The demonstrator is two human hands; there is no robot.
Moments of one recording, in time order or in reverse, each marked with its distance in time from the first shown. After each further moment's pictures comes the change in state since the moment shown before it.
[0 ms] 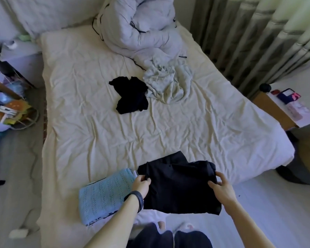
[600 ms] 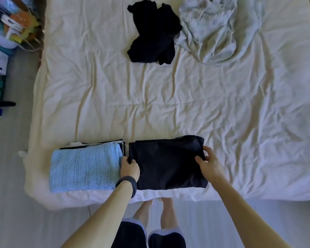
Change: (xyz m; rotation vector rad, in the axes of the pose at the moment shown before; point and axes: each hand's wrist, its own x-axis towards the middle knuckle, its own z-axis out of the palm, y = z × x) left_hand 0.124 -0.039 0.058 -0.185 0.481 -0.322; right_hand 0.207 -0.016 0.090 -0.320 -0.266 -0.066
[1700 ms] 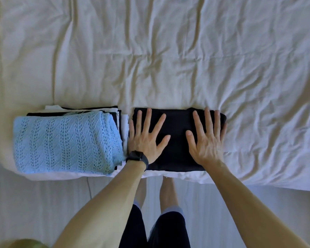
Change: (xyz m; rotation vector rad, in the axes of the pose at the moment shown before) left_hand 0.076 -0.064 0.076 0.982 0.105 0.958; right_hand 0.072 0.052 0.092 -0.767 0.300 -0.682
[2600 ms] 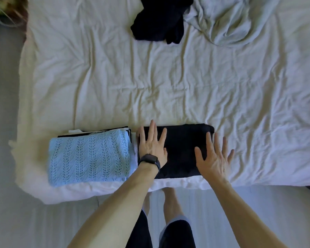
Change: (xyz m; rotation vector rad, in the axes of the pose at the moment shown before) left_hand 0.001 0.013 -0.093 0.272 -0.219 0.098; right_hand -0.047 -0.031 -0.073 0.015 -0.104 0.389
